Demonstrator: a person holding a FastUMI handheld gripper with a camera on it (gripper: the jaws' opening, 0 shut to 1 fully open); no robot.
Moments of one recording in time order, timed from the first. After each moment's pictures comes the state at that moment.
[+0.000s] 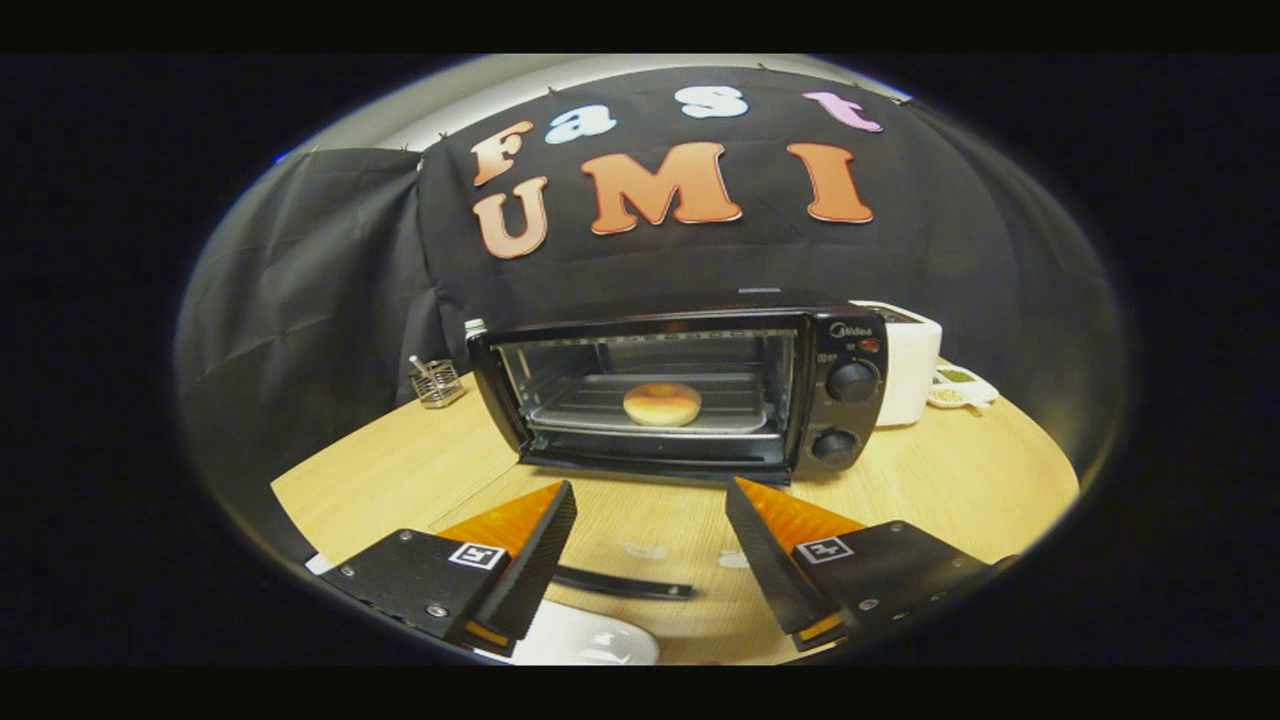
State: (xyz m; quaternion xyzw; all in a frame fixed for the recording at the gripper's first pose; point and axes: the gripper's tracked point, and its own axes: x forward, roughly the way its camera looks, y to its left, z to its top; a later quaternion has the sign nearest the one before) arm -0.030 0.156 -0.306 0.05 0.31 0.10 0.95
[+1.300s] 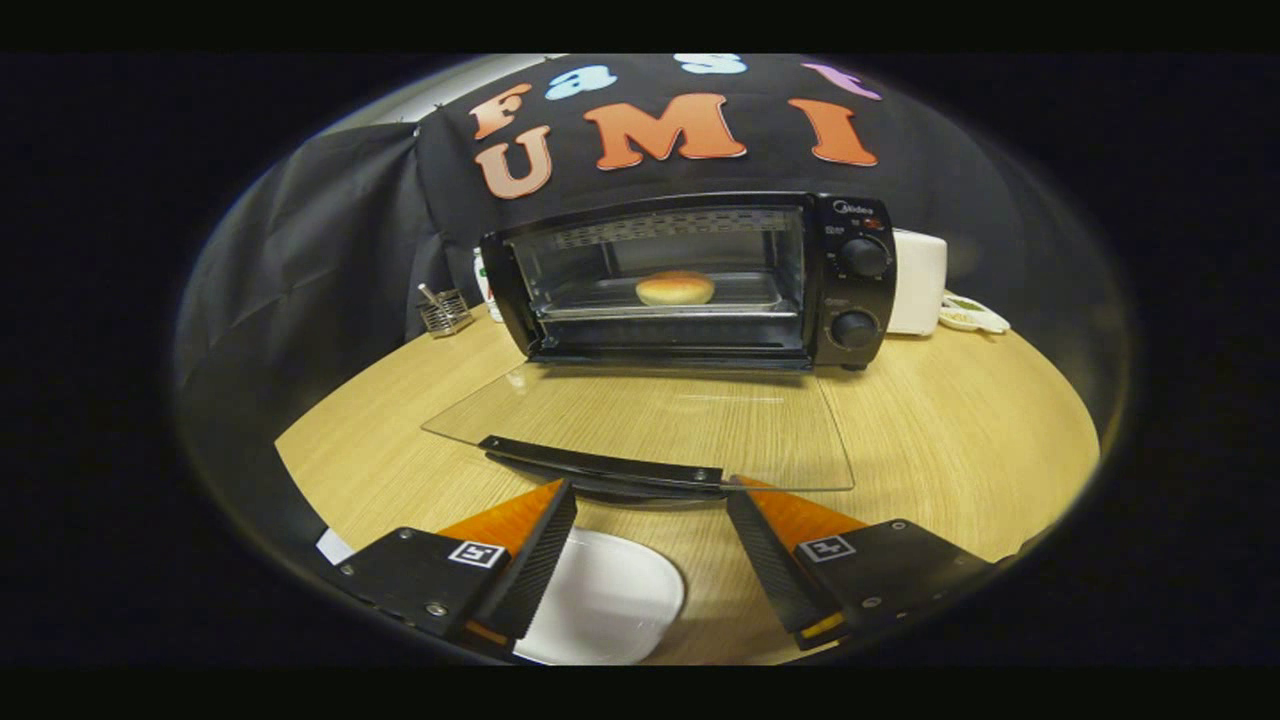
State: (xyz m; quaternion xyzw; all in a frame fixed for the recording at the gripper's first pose) arm -0.084 0.164 -0.364 0.03 0.39 0.11 0.91
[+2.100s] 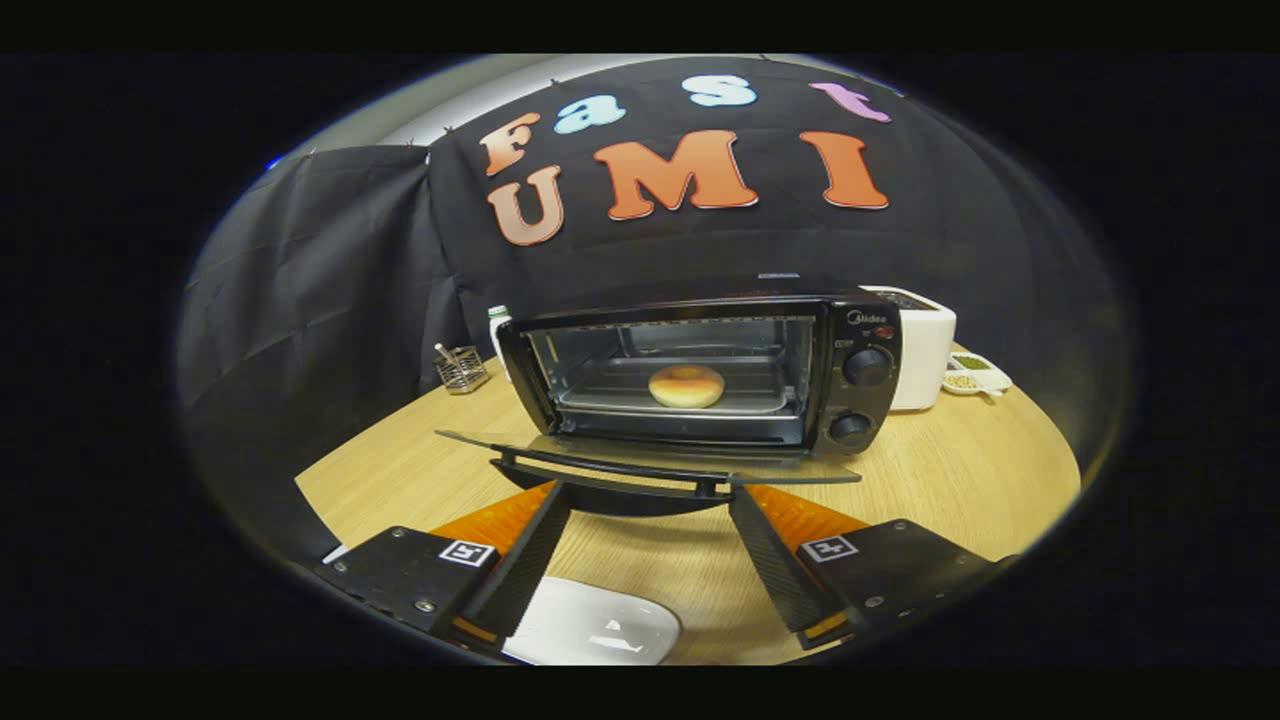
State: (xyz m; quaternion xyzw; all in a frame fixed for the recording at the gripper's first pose) arm -0.028 0.167 -0.295 0.05 0.33 0.12 0.94
